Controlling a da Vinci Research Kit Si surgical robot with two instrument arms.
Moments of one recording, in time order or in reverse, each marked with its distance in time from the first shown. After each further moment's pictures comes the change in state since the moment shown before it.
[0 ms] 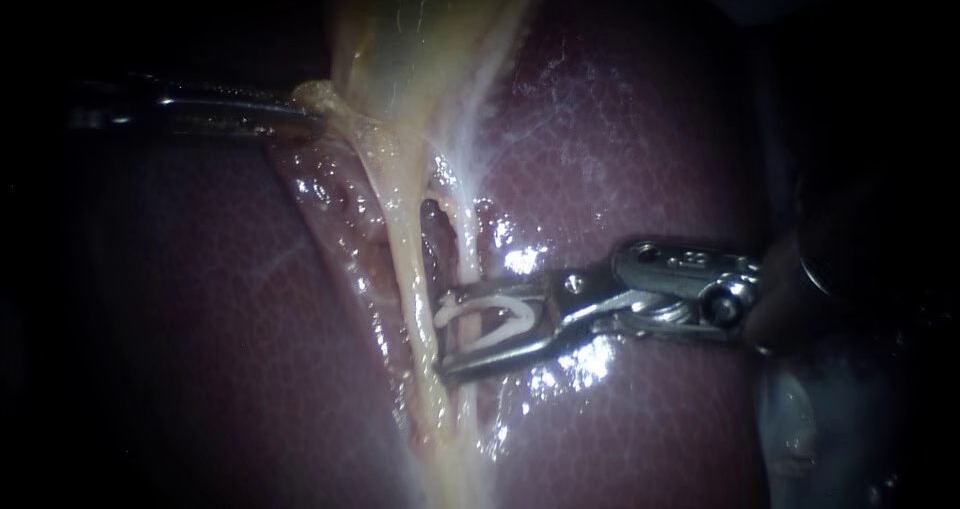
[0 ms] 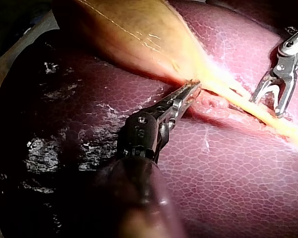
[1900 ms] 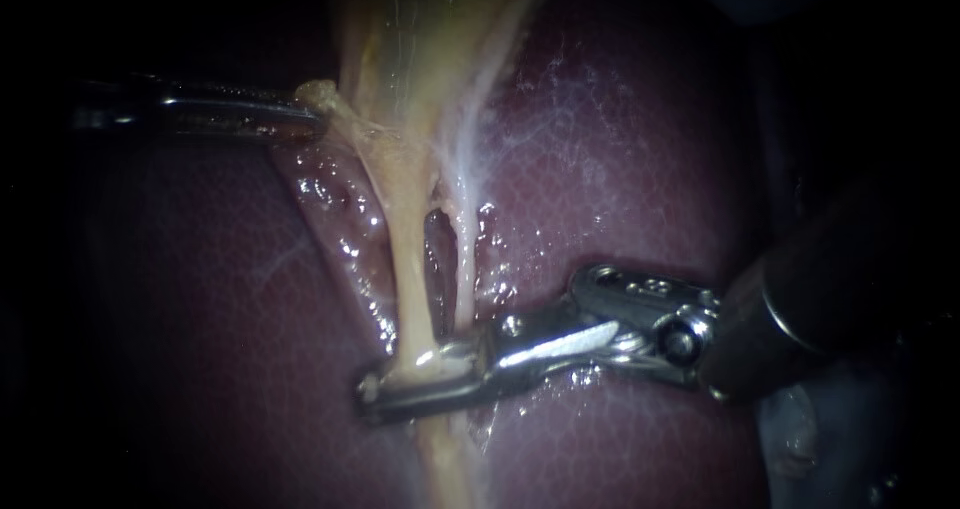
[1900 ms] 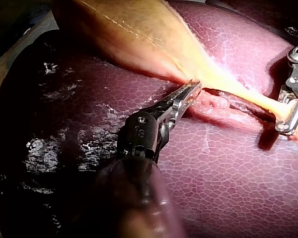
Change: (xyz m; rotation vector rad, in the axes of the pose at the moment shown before) right arm 0.002 -0.006 0.003 0.161 0.061 0.053; left arm 0.000 0.000 0.000 -0.001 -0.002 0.000
